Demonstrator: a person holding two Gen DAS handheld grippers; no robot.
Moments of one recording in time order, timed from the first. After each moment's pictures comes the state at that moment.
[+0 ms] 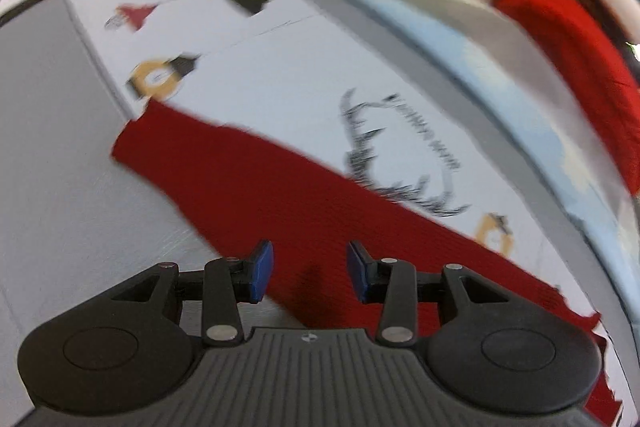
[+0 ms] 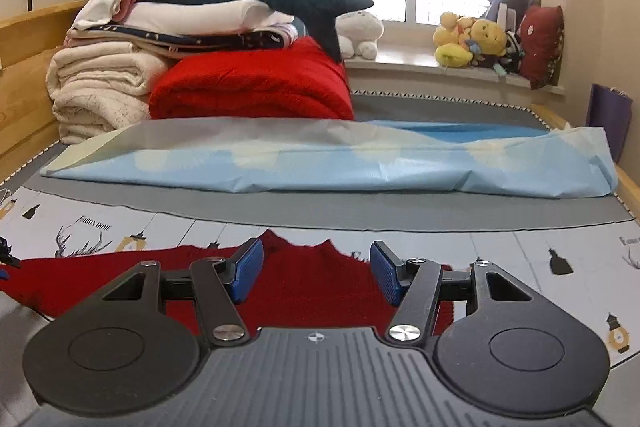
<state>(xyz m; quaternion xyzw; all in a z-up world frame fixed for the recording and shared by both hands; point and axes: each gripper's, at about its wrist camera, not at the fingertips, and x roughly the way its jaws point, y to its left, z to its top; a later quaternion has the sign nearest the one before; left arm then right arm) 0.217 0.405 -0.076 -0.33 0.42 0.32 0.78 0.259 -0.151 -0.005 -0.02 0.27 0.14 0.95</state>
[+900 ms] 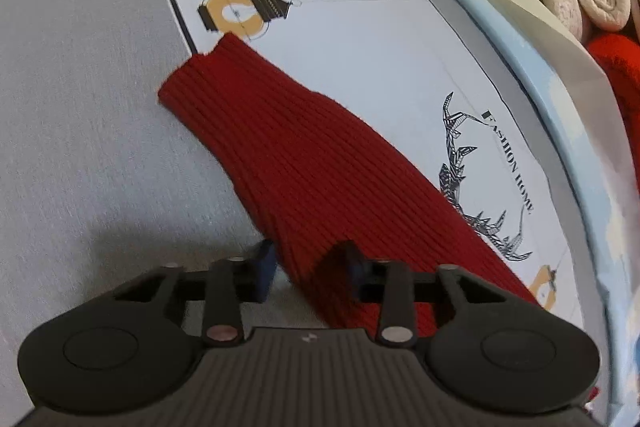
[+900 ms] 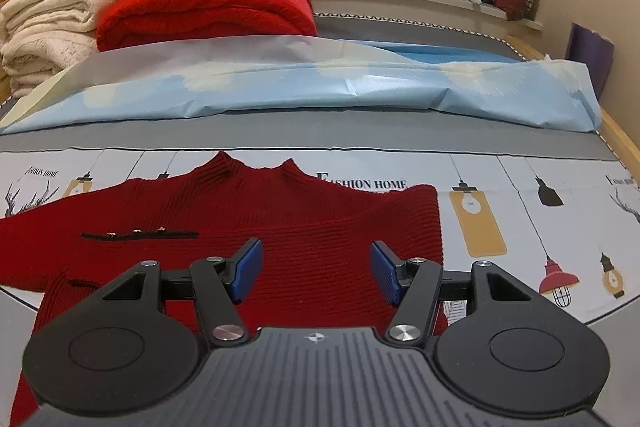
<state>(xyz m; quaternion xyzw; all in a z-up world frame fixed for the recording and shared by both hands) 0.200 0.445 -0.123 -0.41 0.41 0.38 0.72 0.293 -0.147 -0.066 -0.04 0.37 0.08 0.92</state>
